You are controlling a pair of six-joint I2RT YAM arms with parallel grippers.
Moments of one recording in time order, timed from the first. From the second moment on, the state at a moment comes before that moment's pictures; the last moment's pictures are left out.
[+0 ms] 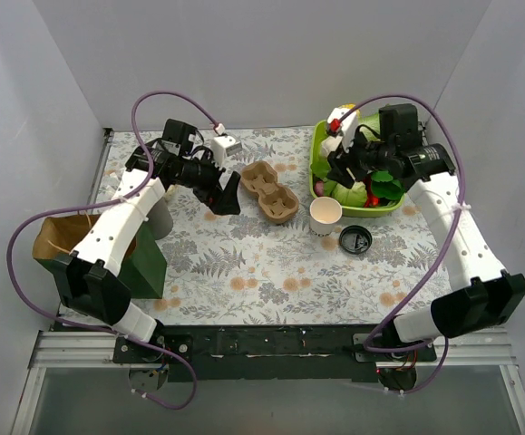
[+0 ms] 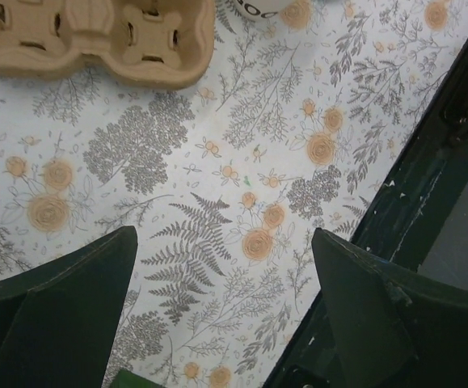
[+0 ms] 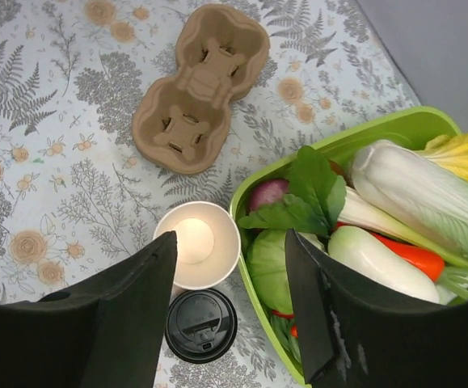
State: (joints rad) left arm -0.35 1.53 1.59 -0.98 0.62 0.32; right arm 0.28 1.39 1.58 -0.83 -0.53 -0.59
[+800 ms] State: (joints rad) left arm -0.35 1.66 1.71 -0.93 0.58 0.16; right arm 0.42 1.53 1.26 -0.90 -0.46 -1.14
